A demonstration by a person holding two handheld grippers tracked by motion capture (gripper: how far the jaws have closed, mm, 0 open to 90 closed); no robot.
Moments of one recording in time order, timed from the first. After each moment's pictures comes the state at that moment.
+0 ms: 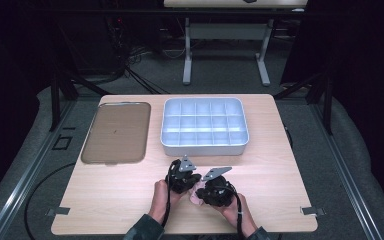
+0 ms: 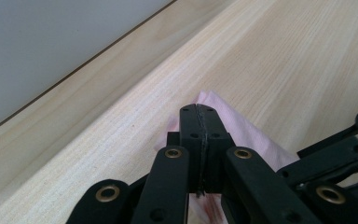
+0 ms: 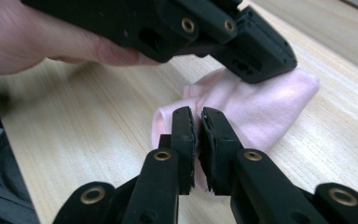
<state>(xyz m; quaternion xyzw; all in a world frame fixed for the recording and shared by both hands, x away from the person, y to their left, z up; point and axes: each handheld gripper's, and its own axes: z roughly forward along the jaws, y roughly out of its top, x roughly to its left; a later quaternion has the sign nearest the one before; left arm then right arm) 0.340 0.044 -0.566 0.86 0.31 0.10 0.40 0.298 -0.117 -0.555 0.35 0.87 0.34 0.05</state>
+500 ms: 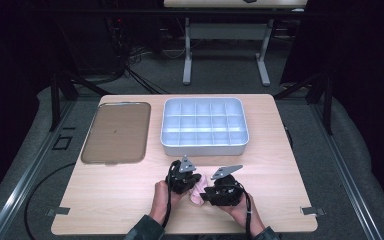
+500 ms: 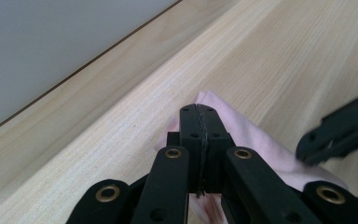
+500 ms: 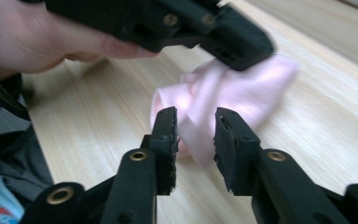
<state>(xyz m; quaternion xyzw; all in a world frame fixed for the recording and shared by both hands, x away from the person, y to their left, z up) 0.338 0.043 -0.567 0.86 0.31 0.11 0.40 0.299 -0.142 -0.549 0.35 0.86 0.37 0.02</state>
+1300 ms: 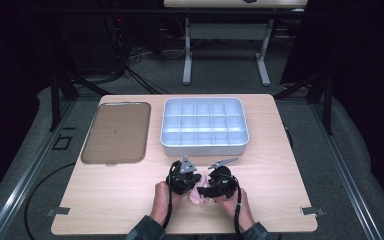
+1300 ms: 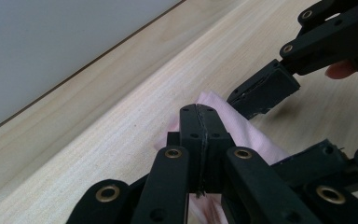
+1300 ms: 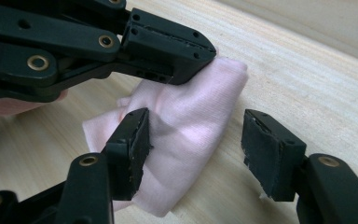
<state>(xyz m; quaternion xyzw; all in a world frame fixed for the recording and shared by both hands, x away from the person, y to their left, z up) 0.336 0.041 -0.567 0.86 0.31 0.12 0.39 0.327 -0.130 -0.566 0.45 0.83 0.32 0.02</state>
